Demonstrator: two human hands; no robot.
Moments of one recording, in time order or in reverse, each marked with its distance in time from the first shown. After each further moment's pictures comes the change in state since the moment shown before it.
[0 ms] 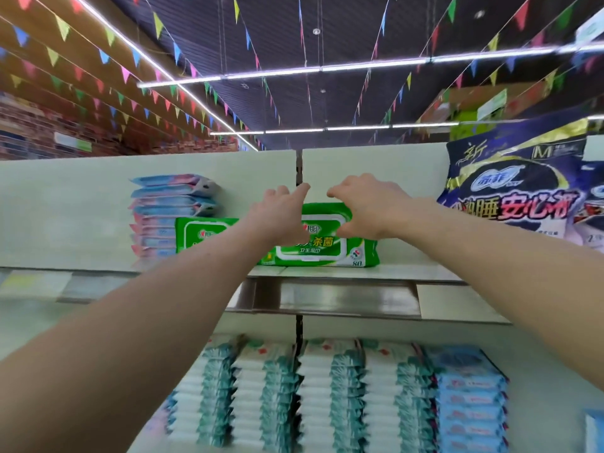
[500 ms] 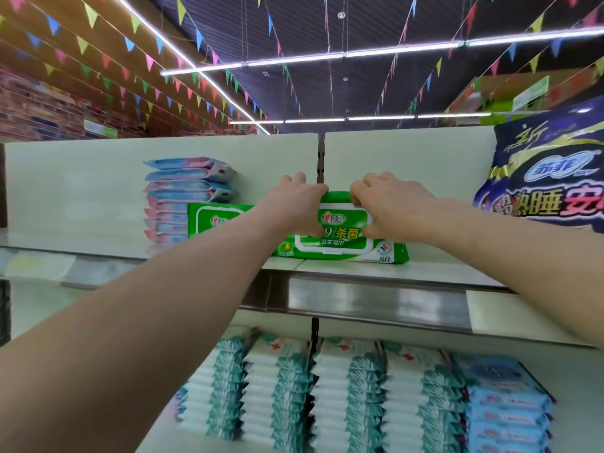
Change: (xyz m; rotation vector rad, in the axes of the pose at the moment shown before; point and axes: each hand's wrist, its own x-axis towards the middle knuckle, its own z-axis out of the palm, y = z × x) left_hand 0.025 -0.016 0.016 0.168 -0.025 0.024; right_hand 0.017 -0.001 0.029 -0.082 -0.002 -0.083
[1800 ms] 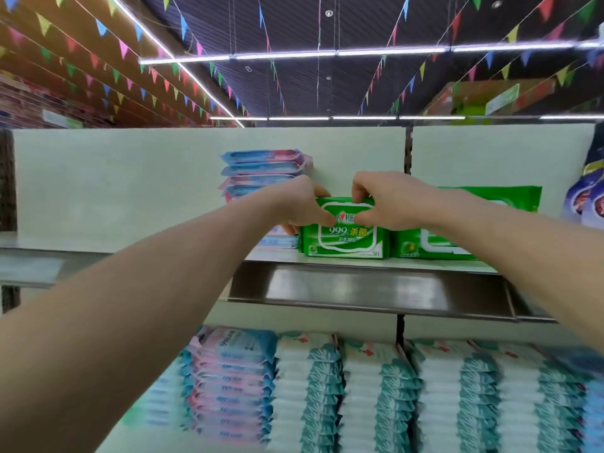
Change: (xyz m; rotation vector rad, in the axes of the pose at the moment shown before) left_hand -0.030 -0.193 0.007 -0.586 -0.220 0.013; right_hand 0.096 -0.168 -0.035 0.307 -0.090 0.162
